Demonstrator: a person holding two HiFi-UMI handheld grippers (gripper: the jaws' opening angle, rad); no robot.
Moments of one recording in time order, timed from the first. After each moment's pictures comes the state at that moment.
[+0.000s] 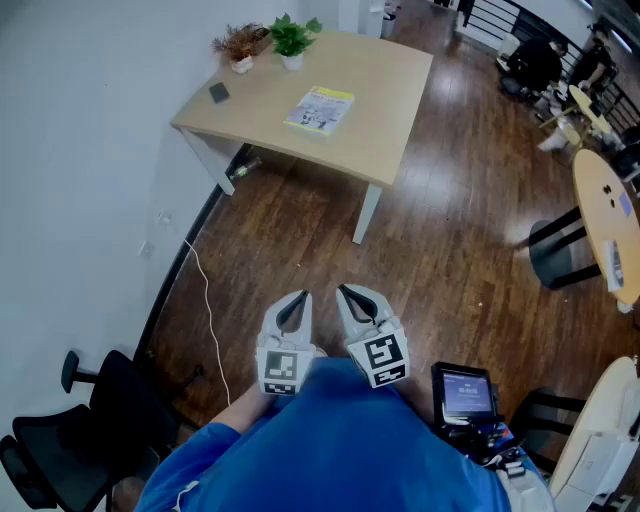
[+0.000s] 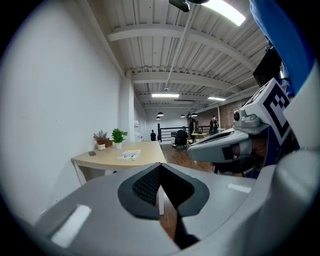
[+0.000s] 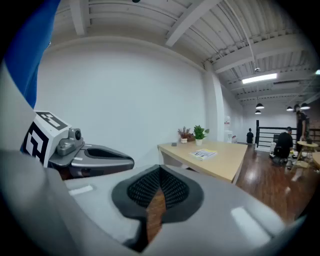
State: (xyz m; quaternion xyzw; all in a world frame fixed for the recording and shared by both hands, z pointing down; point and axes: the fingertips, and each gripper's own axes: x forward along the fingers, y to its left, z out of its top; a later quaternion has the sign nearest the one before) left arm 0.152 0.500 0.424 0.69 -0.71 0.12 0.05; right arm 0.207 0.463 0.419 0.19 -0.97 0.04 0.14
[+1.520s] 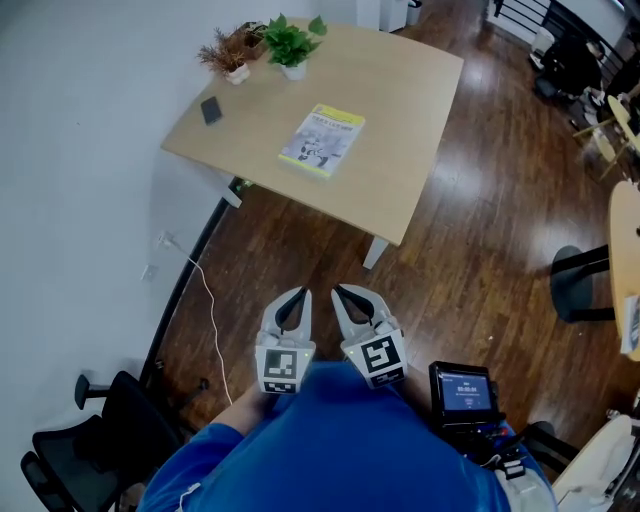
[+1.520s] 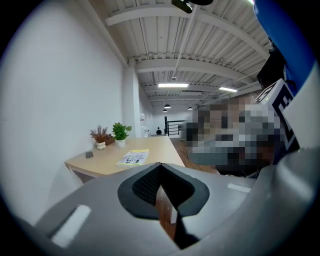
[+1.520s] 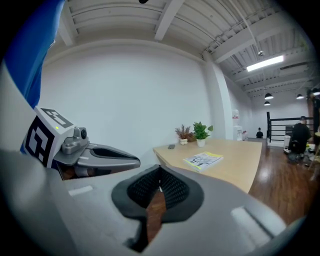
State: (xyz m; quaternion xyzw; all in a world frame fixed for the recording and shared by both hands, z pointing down) left arm 0.055 0.263 0.441 0.65 -0.74 0.14 0.09; right arm 0.105 0.232 0.436 0.14 -0.98 0.06 0.13
